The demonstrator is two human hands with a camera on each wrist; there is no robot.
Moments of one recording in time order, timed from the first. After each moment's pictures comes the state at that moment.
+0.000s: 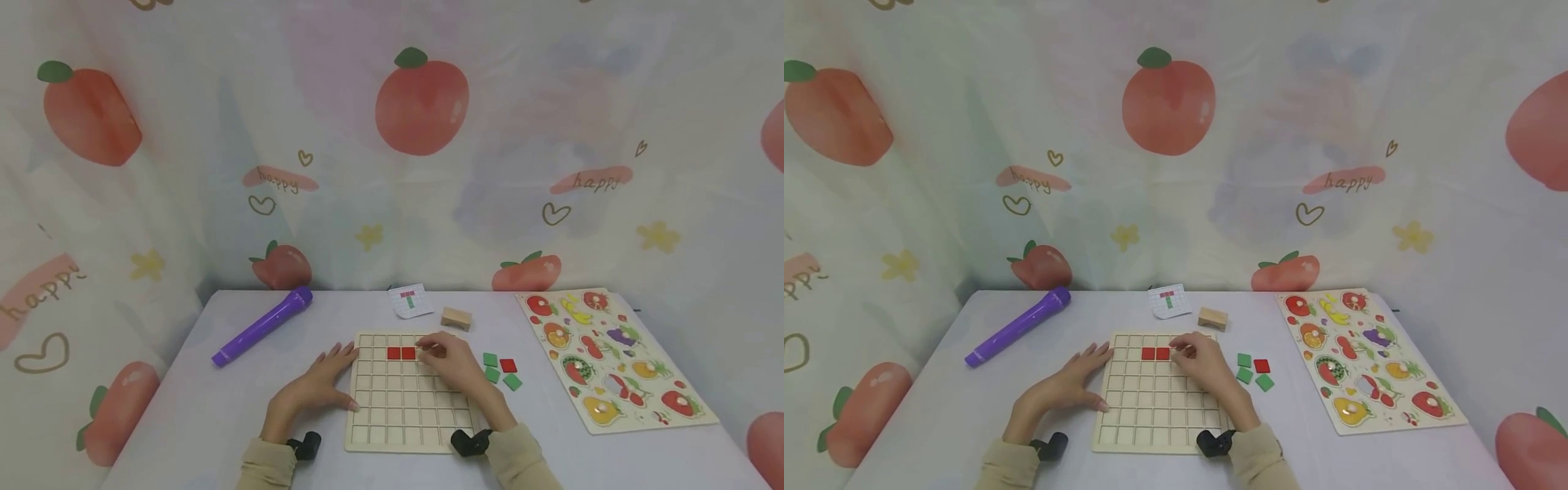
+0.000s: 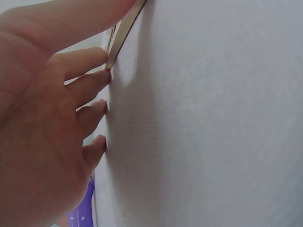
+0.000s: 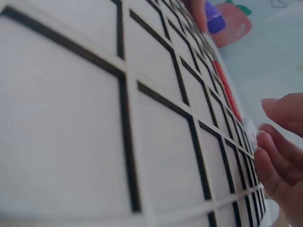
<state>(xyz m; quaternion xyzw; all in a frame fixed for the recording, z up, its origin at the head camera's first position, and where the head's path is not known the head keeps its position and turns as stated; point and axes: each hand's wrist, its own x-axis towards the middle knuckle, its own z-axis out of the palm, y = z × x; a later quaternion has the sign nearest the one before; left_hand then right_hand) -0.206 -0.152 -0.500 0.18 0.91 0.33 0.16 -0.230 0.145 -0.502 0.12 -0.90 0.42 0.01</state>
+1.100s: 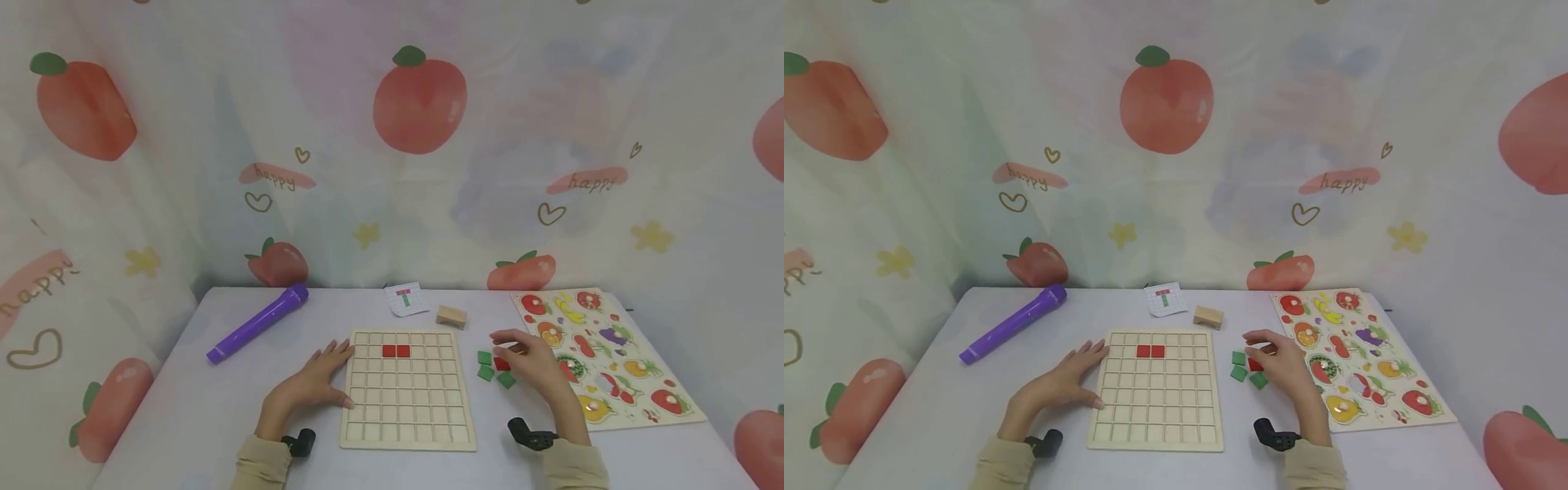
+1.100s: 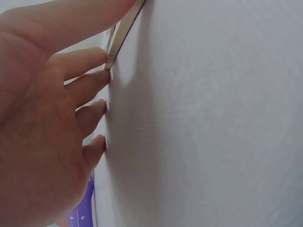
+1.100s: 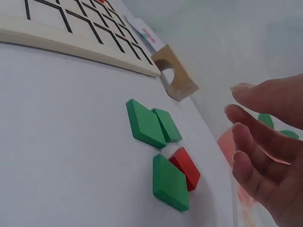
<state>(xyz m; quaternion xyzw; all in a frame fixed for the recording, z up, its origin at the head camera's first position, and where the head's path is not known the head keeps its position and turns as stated) -0.206 -0.152 -0.502 0.18 0.91 0.34 0.17 -0.209 0.272 -0.477 0.02 -0.91 0.41 0.00</state>
